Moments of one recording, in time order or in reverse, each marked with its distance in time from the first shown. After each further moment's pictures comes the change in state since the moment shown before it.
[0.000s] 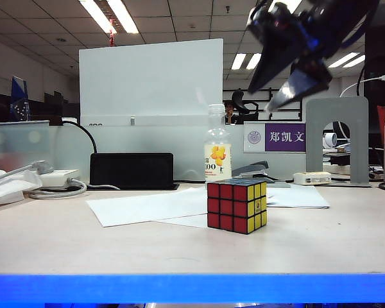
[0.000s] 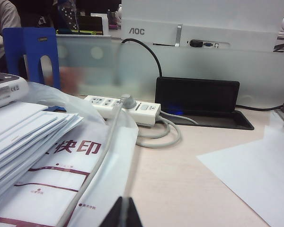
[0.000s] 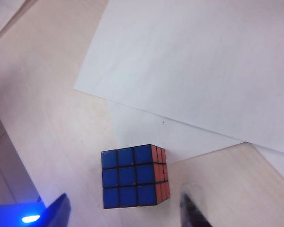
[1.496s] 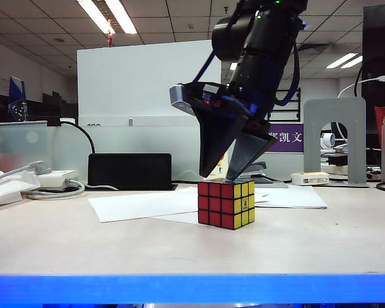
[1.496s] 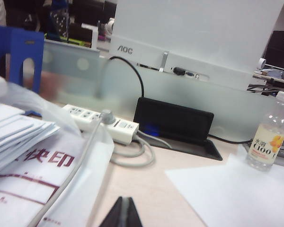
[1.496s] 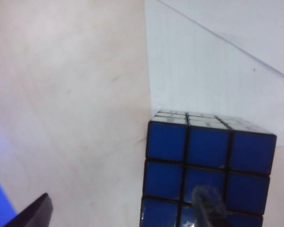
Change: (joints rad) left arm 0.000 0.000 0.000 0.072 0.029 -0.181; right arm 0.291 0.242 0.031 -0.049 0.337 -0.071
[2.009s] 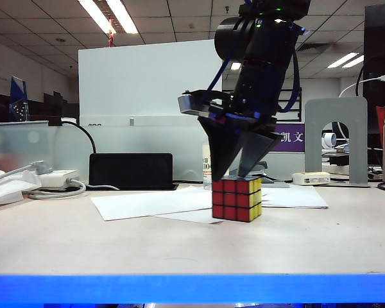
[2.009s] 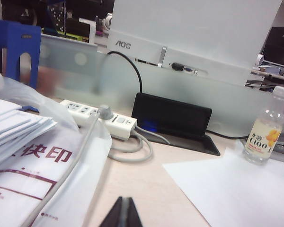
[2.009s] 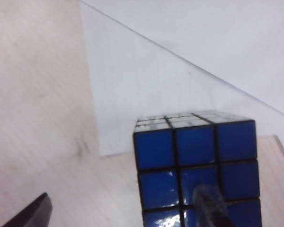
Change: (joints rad) left arm 0.000 0.000 0.000 -0.014 0.016 -0.003; right arm -0.010 -0.007 0.007 0.051 0.138 0.000
